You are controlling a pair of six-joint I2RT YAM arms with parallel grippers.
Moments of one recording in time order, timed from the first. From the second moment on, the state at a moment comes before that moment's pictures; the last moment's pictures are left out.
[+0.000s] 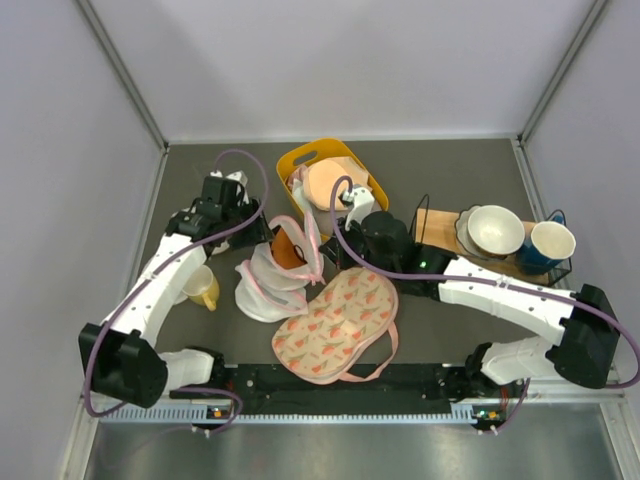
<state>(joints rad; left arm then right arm) -0.27 1.24 1.10 -0.71 0.12 -0.49 0.99 1.30 1.01 -0.07 0.11 0.47</state>
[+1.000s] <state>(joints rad) -0.27 1.17 1.42 -0.71 0.17 -0.41 1.02 0.92 0.72 0.17 0.20 0.38</state>
